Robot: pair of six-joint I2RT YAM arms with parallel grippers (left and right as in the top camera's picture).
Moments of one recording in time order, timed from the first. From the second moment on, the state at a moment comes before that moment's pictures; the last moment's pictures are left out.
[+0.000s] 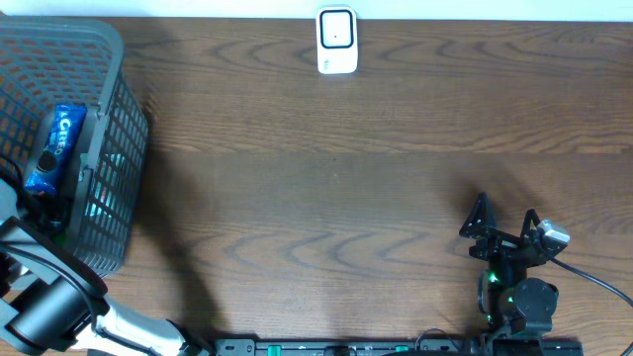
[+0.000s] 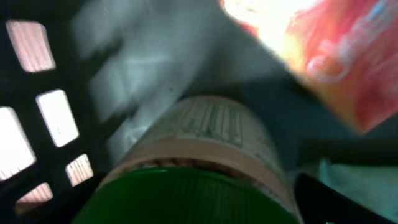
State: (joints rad) left arm 0.82 1.87 1.33 -1.03 -0.14 -0.56; right arm -0.02 0.03 0.01 -0.06 0.14 0.42
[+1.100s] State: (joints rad) left arm 0.32 1.03 1.46 -0.83 0.17 -0.60; right arm -0.02 0.03 0.01 -0.06 0.14 0.42
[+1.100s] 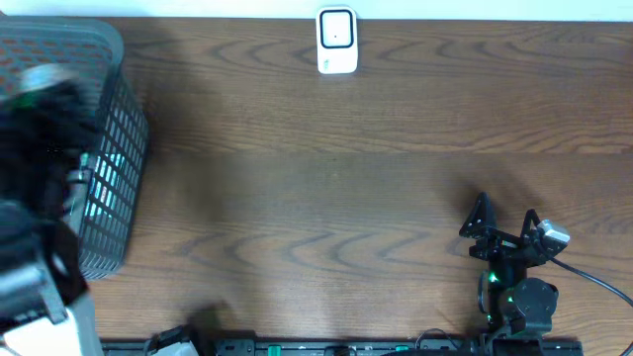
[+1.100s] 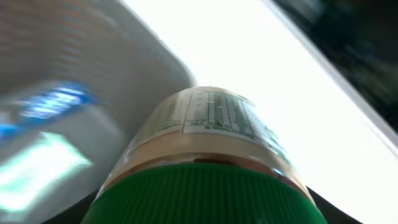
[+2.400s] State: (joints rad) left arm -0.52 2.04 1.51 -0.95 0.17 -0.72; right arm -0.02 0.03 0.01 -0.06 0.14 0.42
